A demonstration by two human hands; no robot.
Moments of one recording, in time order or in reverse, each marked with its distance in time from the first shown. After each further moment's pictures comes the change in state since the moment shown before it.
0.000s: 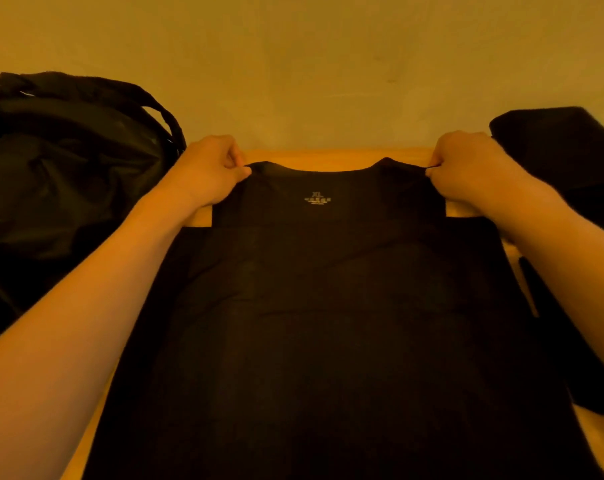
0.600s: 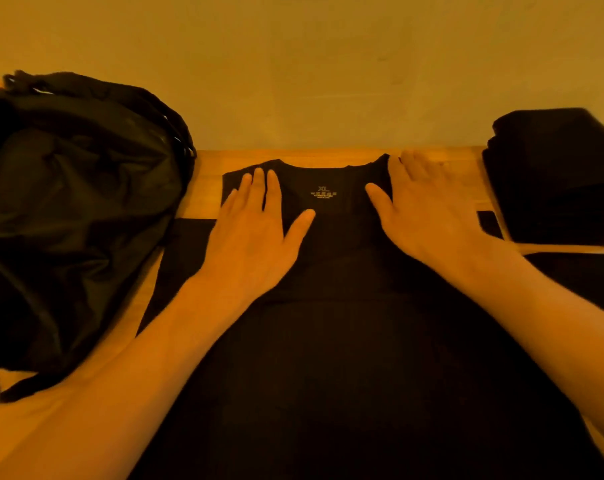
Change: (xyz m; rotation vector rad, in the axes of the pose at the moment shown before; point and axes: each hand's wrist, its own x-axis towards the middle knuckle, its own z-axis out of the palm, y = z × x) left_hand -0.099 0.032 0.051 0.361 0.012 0.112; right_hand -0.064 -0.035 0.051 -0.142 0.278 -0.257
